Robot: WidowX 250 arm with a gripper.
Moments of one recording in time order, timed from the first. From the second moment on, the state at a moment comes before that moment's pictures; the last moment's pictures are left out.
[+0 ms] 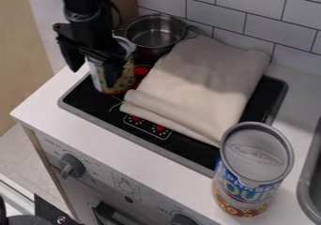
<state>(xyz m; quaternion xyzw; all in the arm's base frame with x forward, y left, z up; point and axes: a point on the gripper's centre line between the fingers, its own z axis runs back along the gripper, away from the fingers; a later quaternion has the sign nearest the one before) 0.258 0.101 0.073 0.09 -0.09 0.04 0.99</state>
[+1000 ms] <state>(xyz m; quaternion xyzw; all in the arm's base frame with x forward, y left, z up) 0.245 0.116 0.087 0.09 -0.09 0.08 0.99</state>
